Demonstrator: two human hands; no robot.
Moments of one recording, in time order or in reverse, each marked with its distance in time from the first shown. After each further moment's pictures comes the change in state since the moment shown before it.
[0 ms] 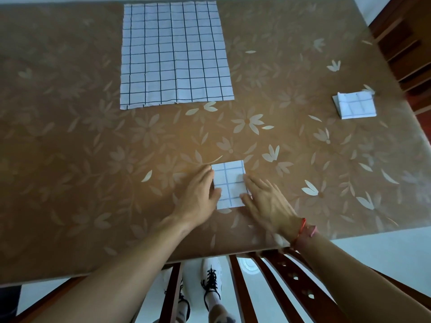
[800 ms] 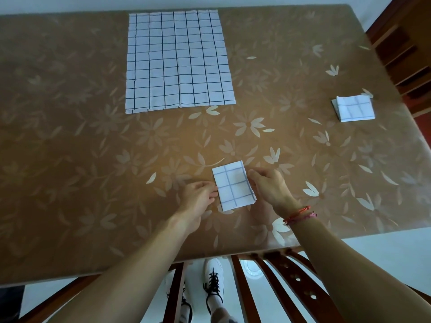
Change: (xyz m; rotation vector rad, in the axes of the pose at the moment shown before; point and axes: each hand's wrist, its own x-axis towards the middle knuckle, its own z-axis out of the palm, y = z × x) left_hand 0.001 0.009 -0.002 -0.930 0.071 -0.776; right_hand 0.035 -0.013 -0.025 0.783 0.113 0.577
